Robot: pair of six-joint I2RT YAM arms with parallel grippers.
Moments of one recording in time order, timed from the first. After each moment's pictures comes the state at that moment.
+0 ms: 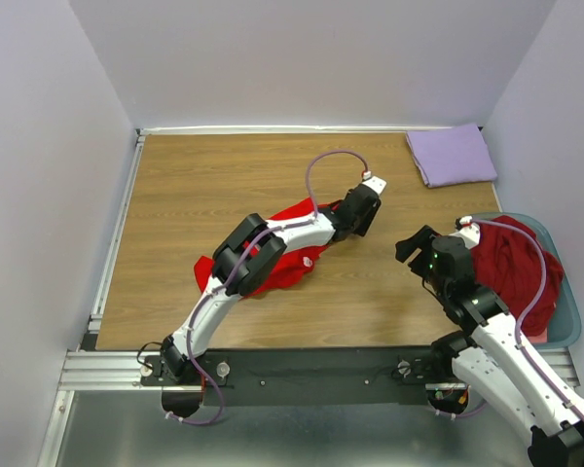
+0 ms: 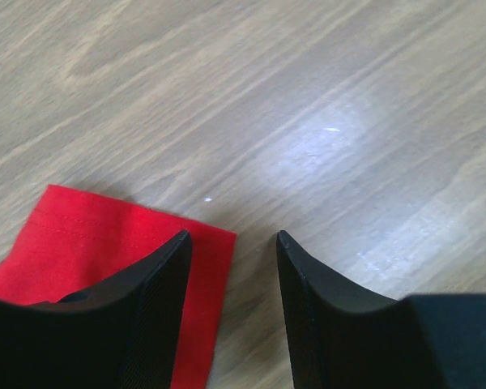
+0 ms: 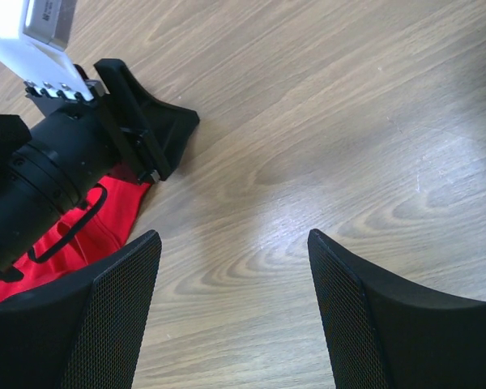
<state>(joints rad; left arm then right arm) -0.89 2.34 1.74 -0.07 -0.25 -0.19 0.39 0.63 0.47 -0.37 0.35 0.76</state>
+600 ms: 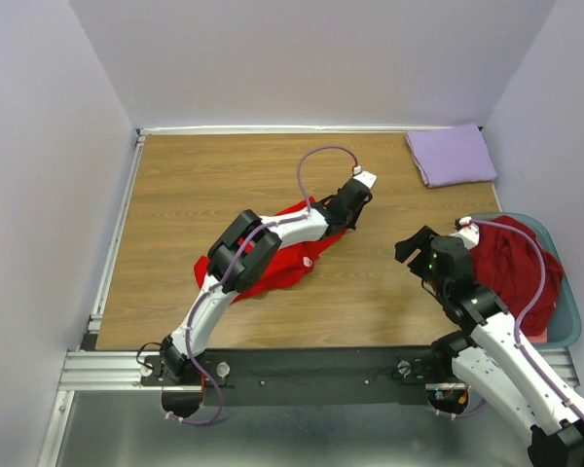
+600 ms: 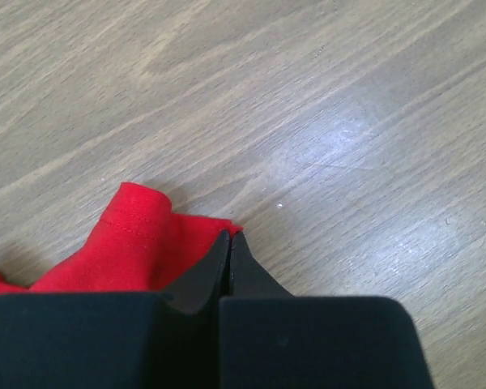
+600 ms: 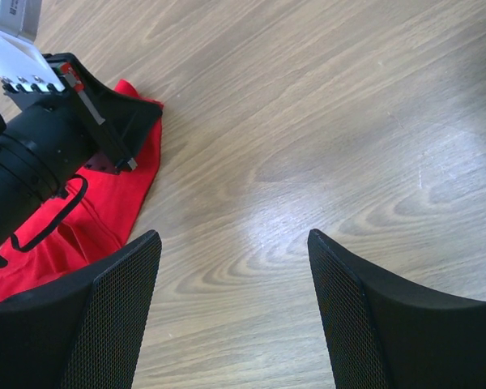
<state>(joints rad) -0.84 2.32 1.71 -0.06 -0.25 -0.19 0.39 0.63 0.47 -0.37 0.35 0.78</state>
